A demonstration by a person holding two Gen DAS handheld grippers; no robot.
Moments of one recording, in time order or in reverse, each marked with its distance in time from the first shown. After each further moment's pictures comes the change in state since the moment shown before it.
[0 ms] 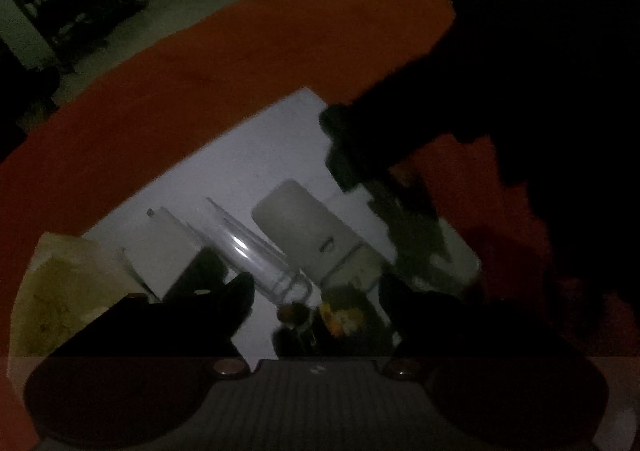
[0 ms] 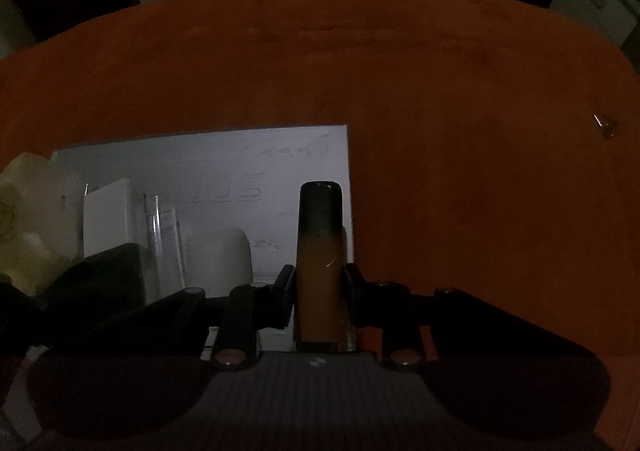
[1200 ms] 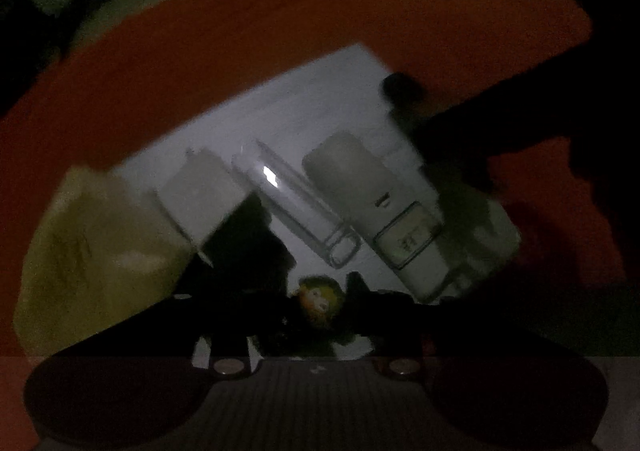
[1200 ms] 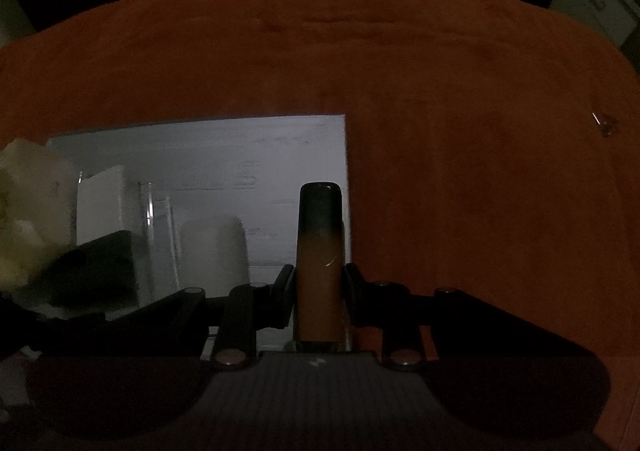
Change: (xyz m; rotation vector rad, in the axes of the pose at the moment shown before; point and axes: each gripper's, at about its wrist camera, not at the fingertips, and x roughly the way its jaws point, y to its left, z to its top) left arm 0.003 0.029 -0.012 -0.051 0.081 0.031; right arm -0.003 0.007 -0.006 -0.015 0.009 -0.018
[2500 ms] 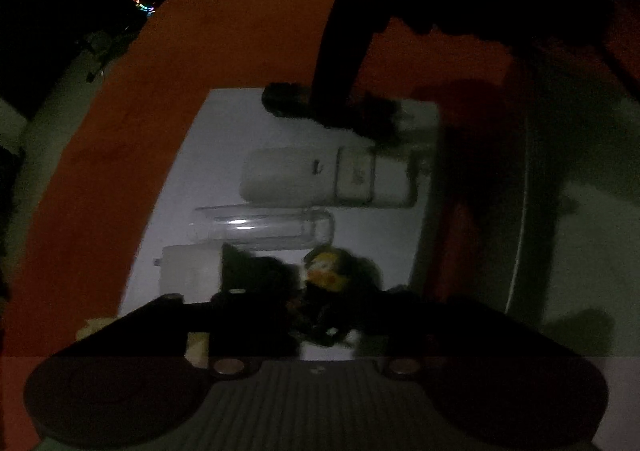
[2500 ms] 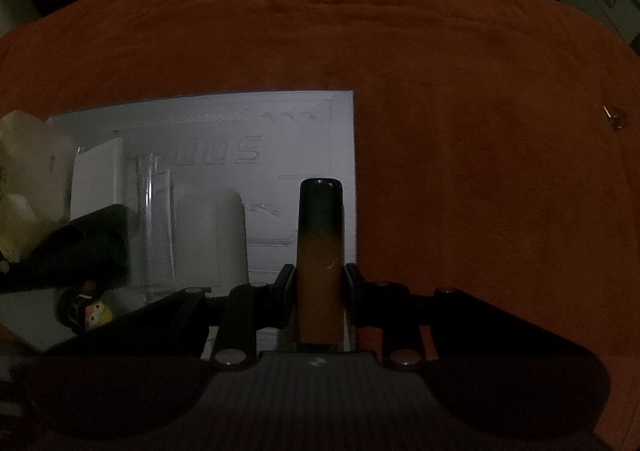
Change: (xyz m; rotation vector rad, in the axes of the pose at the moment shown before) left arm -0.008 0.008 -0.034 0.723 -0.098 -0.095; right arm 0.014 -0.009 -0.009 -0.025 0.025 0.016
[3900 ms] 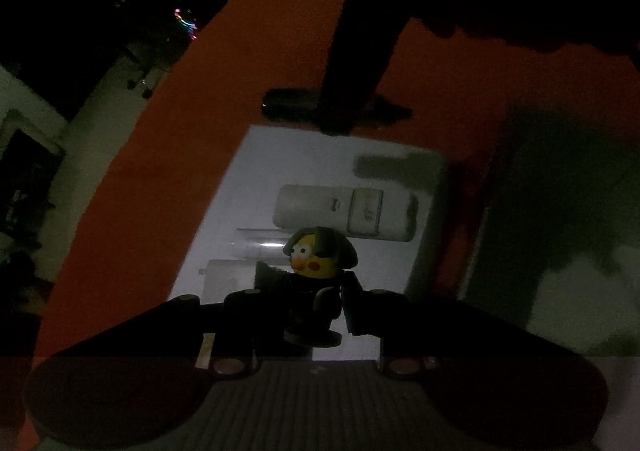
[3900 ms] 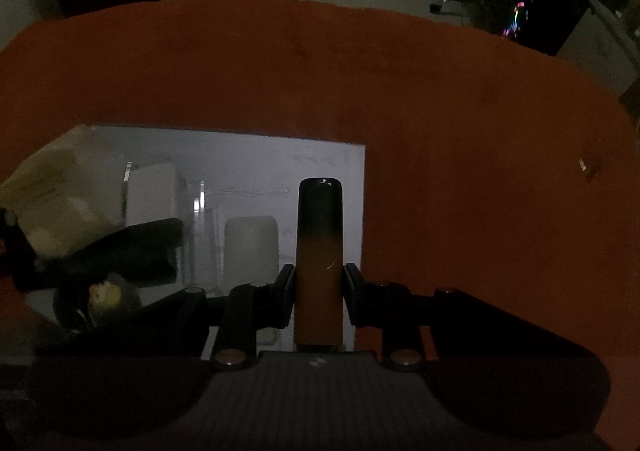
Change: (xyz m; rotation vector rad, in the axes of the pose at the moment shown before) left arm -0.065 -0.016 0.015 -0.082 -0.057 0.119; right arm -0.075 0.013 -0.005 -0.104 -0.080 -0.023
